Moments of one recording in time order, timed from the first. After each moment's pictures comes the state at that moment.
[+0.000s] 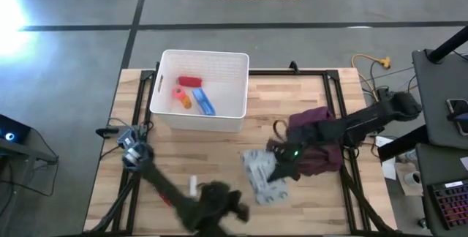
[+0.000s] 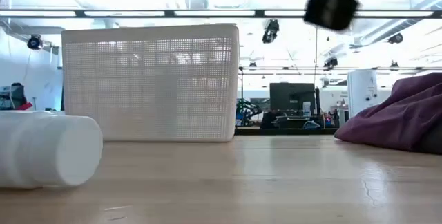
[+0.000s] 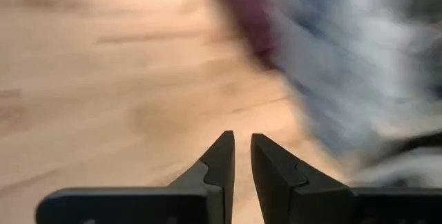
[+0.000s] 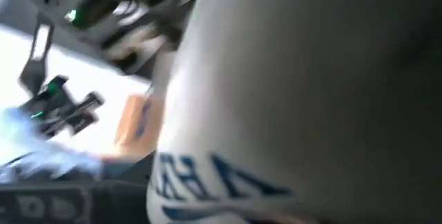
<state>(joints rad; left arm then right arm) -0.72 2.20 2.13 -1.16 -0.90 -1.92 0.24 1.31 0.79 0.12 -0.48 0.84</state>
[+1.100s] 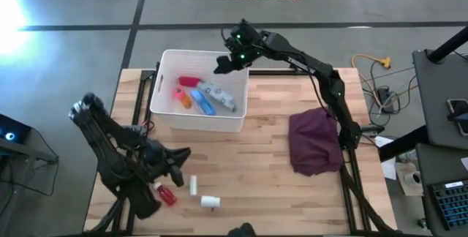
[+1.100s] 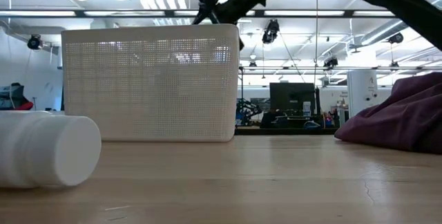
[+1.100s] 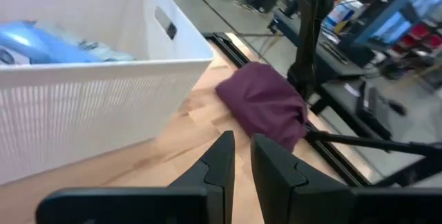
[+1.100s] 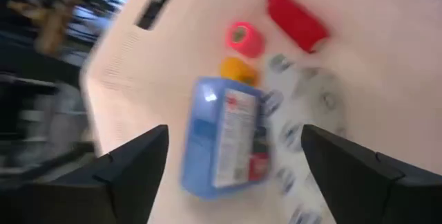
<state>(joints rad) -0.89 1.42 1.43 -1.29 -1.22 -1.90 -0.49 2.18 2.33 -0.91 -0.42 0.61</state>
